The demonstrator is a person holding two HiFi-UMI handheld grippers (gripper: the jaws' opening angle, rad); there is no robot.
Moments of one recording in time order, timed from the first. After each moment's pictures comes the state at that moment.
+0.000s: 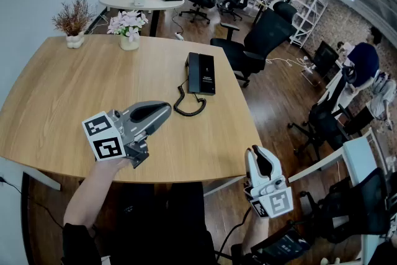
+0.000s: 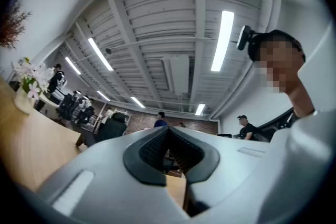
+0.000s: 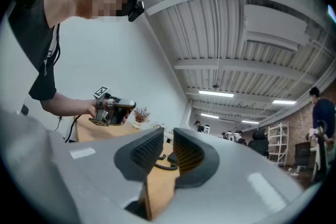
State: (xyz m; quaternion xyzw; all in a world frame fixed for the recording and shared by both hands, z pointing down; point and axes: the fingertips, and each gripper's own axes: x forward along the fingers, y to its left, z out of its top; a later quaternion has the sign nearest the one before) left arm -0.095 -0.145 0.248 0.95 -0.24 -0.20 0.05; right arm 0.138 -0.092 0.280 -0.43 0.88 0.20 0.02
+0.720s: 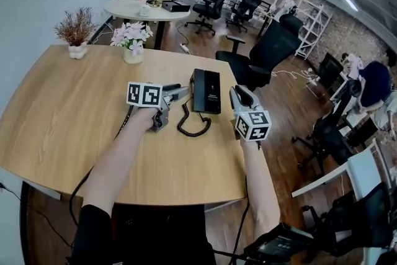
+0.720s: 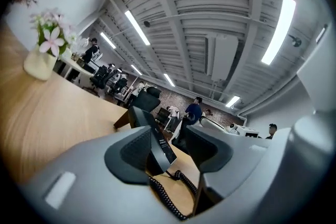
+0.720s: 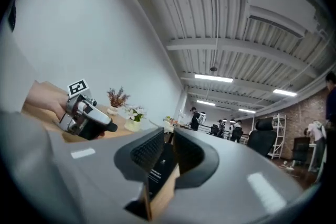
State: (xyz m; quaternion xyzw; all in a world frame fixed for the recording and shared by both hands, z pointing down) left arm -0.082 -0.392 0.347 0.92 -0.31 -0.09 0.24; right arm 0.086 -0.395 0.288 -0.47 0.87 0.15 -0.04
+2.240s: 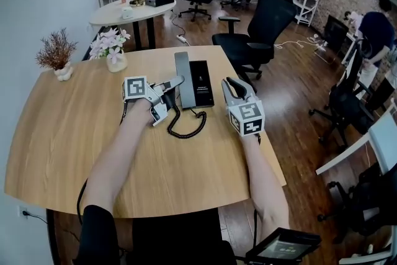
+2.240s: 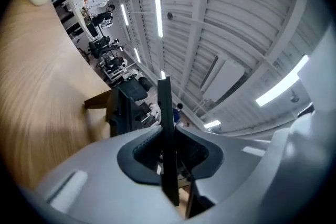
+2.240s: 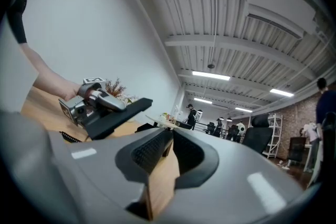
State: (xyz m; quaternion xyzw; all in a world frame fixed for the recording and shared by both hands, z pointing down) left arm -0.027 -0.433 0.341 0.88 -0.17 -0.19 0.40; right arm 0.113 -0.423 0.330 -0.48 0.86 0.15 -0.06
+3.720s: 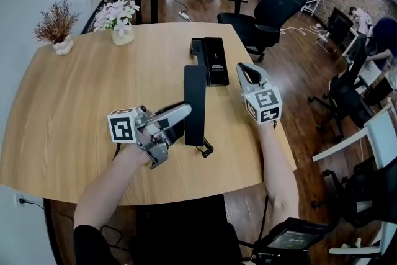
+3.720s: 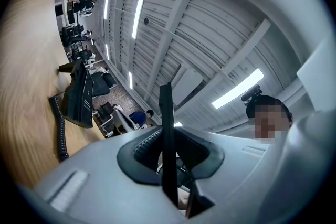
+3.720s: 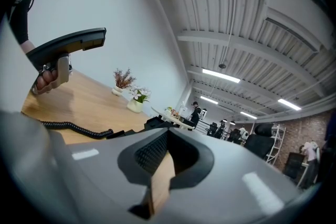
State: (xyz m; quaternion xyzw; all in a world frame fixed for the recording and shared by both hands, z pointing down) left arm -0.051 -0.235 0.319 0.91 -0.02 -0.27 0.32; right arm 0.095 -0.407 0.342 -0.46 0.86 0.19 -0.12
